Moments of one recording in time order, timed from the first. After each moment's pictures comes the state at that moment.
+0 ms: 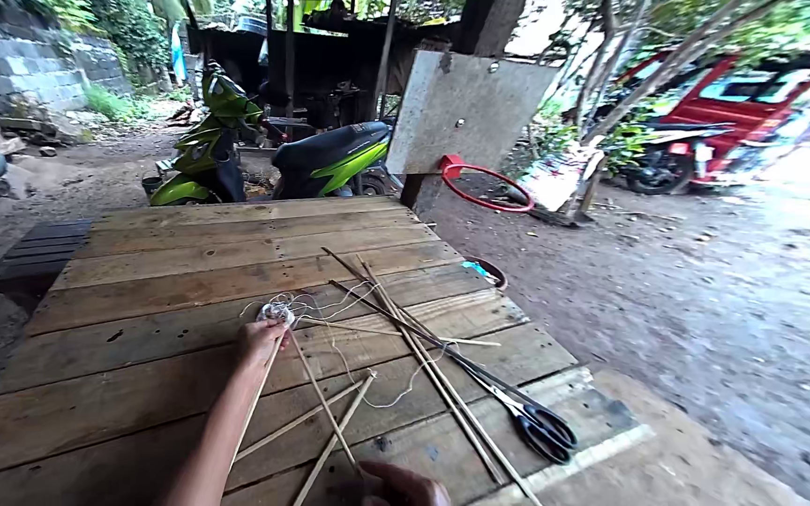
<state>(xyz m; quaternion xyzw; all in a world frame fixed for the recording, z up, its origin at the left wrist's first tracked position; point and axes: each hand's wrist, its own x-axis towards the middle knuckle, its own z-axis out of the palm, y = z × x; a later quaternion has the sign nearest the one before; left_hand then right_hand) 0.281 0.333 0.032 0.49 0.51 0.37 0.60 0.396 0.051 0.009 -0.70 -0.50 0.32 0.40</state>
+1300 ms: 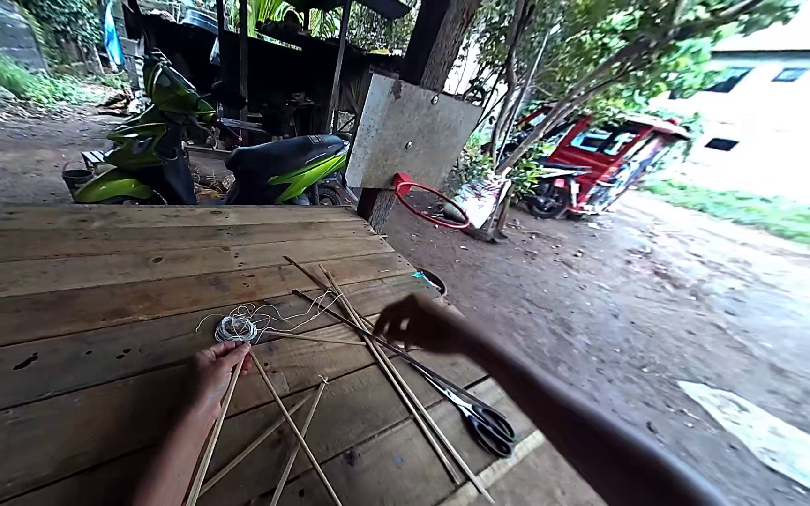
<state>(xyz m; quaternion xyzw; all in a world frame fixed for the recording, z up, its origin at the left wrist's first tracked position) 0.260 0.319 0.027 0.48 0.47 0.41 0.62 0.539 0.178 0.156 -0.68 -0.69 0.21 0.16</state>
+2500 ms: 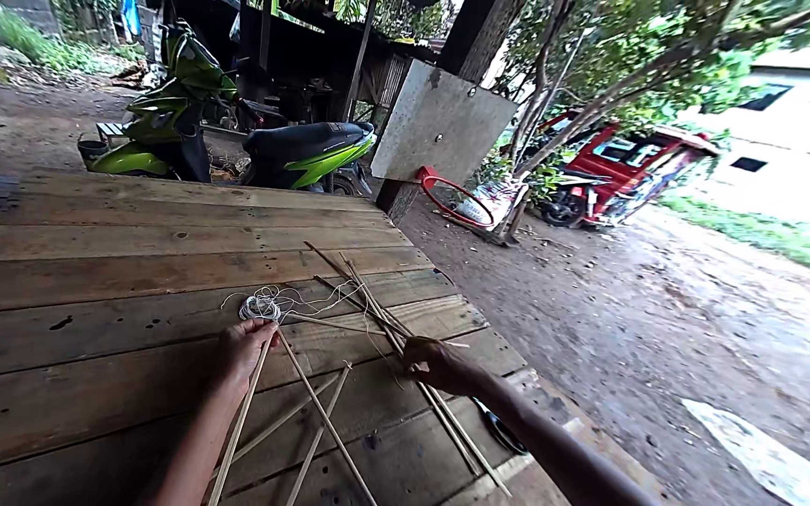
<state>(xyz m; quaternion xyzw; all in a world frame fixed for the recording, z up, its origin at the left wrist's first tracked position) 0.260 0.320 0.033 0.46 0.45 0.39 0.66 0.576 0.158 0.046 -0.66 -0.72 0.20 0.07</state>
